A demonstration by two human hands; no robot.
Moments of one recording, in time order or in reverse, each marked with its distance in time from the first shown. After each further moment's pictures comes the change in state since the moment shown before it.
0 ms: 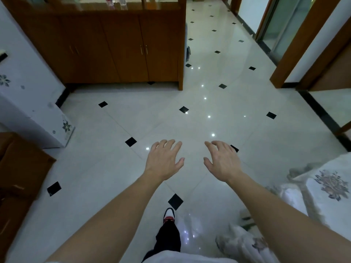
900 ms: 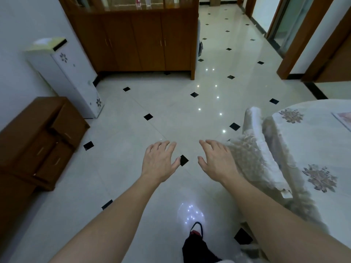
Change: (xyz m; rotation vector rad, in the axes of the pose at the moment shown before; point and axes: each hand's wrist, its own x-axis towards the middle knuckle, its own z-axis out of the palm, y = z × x) left_hand -0.424 0.155 -0.061 0.000 0.085 -0.179; right_hand -0.425 -0.069 -0.004 0.091 0.164 -0.134
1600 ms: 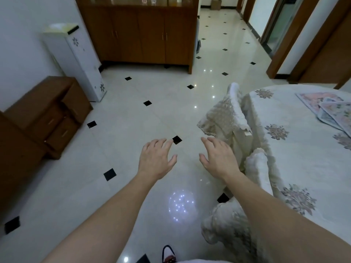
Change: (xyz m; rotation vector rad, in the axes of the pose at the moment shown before) left_hand -0.267 0.082 -0.060 -0.047 0.084 -0.036; right_hand -0.272 -0.035 -0.069 -0.010 0.028 -0.040
